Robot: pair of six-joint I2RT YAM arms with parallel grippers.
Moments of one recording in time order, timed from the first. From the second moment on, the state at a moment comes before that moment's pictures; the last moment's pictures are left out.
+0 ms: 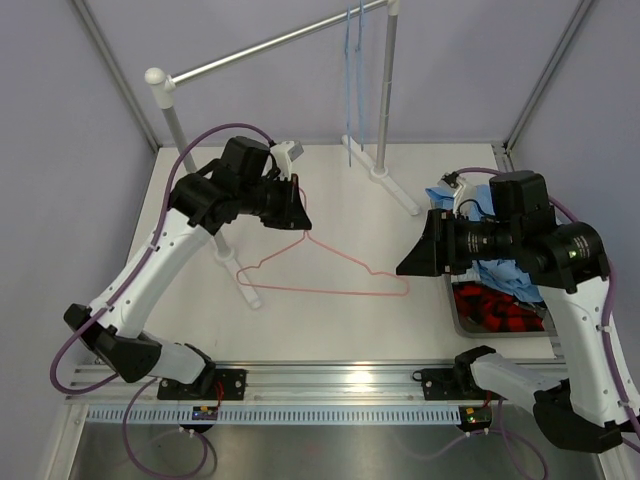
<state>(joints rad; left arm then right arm) -0.60 1.40 1.66 -1.00 0.35 -0.40 0.35 1.06 1.63 -1.34 -0.69 0.38</state>
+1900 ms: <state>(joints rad) -0.60 1.41 1.72 -1.03 0.41 -0.43 0.50 1.06 1.52 -1.33 -0.75 0.36</state>
